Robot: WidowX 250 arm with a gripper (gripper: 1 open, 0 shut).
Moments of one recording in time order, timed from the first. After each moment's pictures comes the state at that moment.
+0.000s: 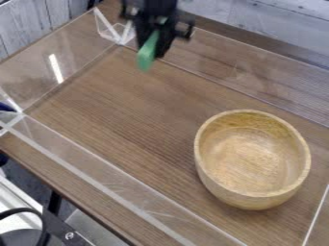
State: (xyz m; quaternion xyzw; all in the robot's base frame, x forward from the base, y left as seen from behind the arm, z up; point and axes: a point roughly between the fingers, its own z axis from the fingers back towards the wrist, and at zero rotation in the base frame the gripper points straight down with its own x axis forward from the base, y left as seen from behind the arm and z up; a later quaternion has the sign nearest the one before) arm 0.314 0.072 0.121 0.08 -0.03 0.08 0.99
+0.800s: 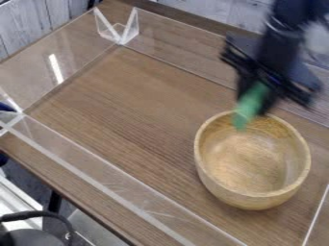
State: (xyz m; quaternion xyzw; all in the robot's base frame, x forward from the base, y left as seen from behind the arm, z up) arm 0.267 -0.095 0.114 0.07 -0.05 -0.07 0.99
